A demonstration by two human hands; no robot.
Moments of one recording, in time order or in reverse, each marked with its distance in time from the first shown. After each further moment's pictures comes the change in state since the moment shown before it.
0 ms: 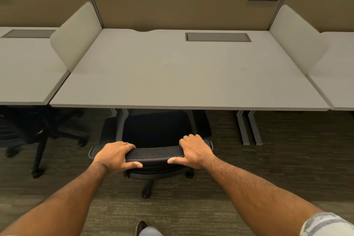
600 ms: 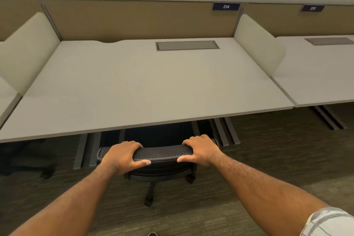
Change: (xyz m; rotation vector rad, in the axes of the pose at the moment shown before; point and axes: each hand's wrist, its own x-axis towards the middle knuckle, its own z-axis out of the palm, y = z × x) left_hand 0.119 0.031 -0.029 -0.076 0.026 0.158; right_hand 0.003 0.090 -0.022 0.142 -0.101 0.223
